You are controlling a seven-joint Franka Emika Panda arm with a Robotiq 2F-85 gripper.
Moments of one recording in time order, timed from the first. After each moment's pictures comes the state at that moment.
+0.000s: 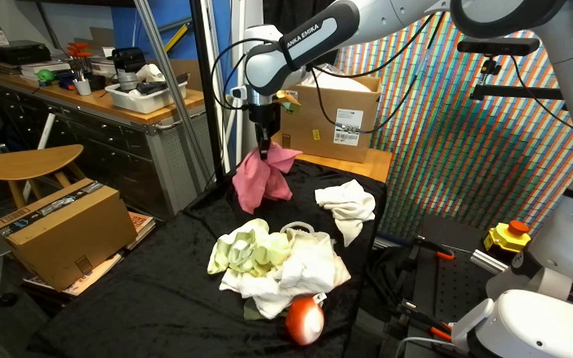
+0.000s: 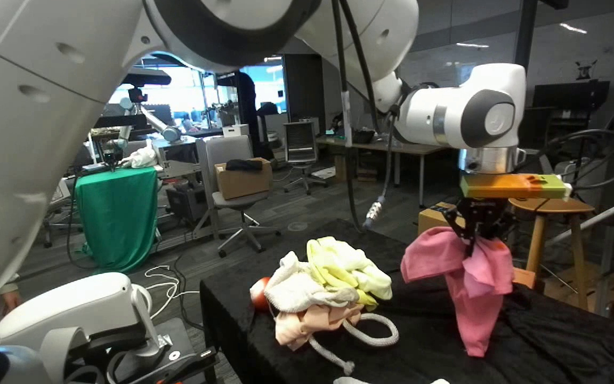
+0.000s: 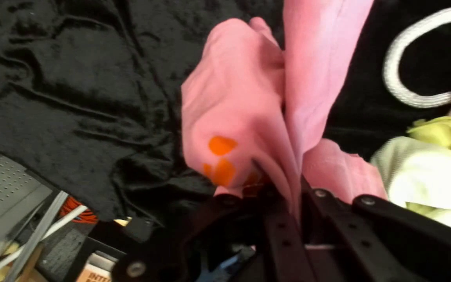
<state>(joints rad) -0.18 0.67 0.11 -1.46 -0.10 2.13 -0.84</state>
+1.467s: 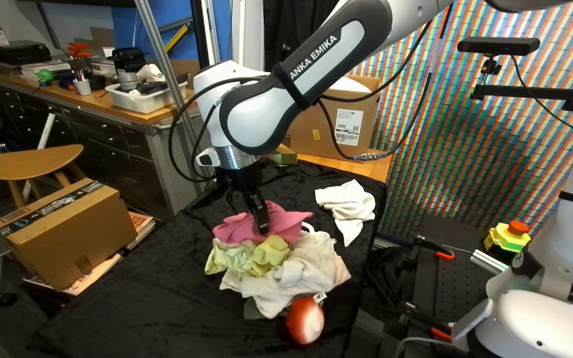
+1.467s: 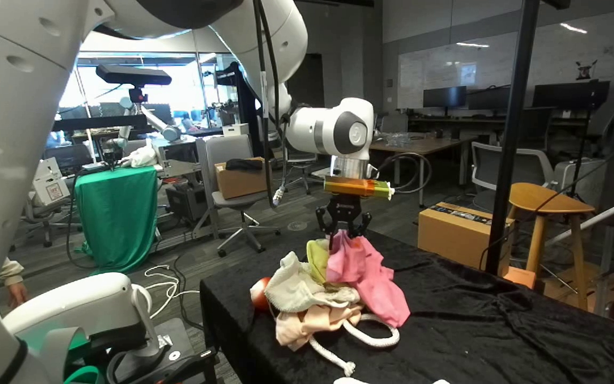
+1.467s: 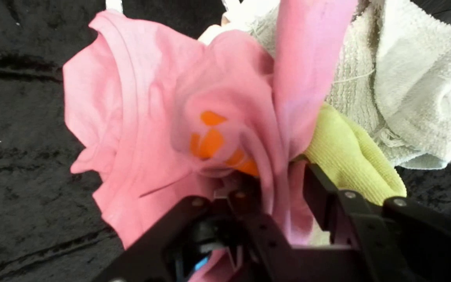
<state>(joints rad) 0.11 0.51 0.19 -1.82 -0.10 2.09 -0.61</state>
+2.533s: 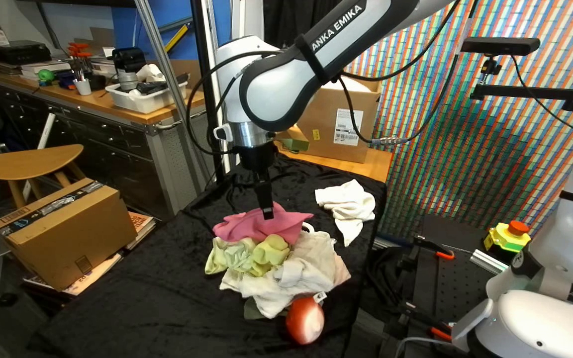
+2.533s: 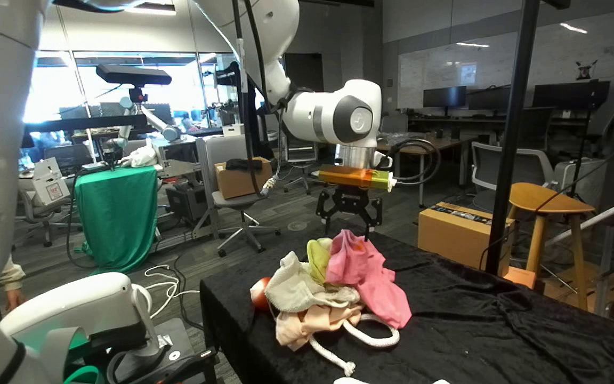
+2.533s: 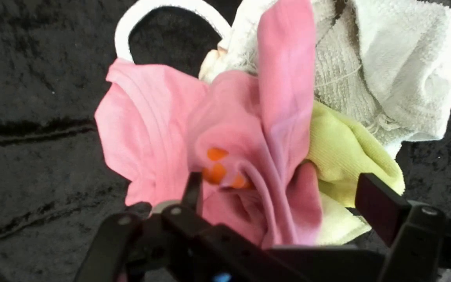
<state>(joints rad) 0.06 0.38 0.17 -1.93 -0.04 2.15 -0.45</state>
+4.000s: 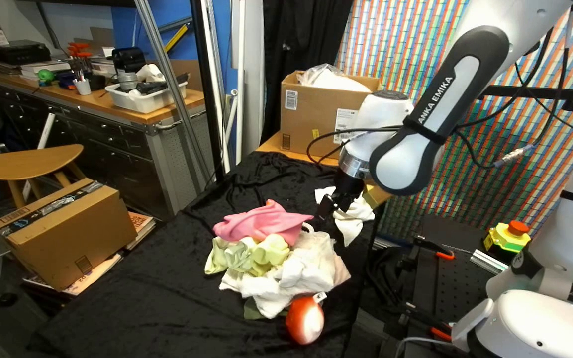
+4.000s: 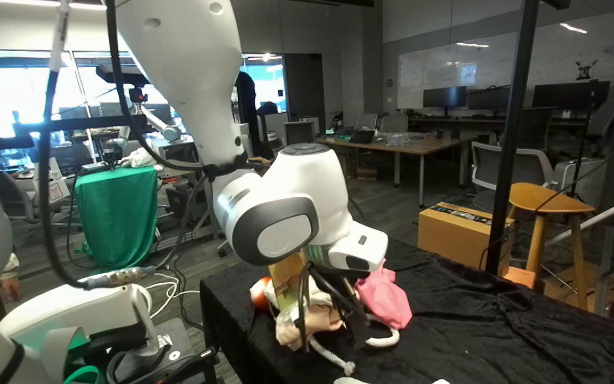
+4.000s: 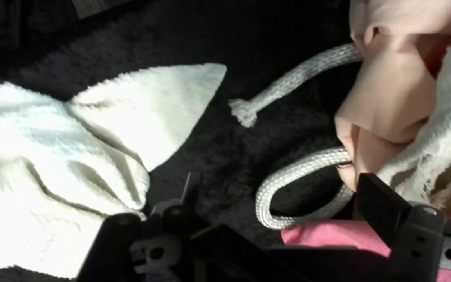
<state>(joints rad) 0.05 0.13 -0.03 -2.75 0.11 3.10 0.21</state>
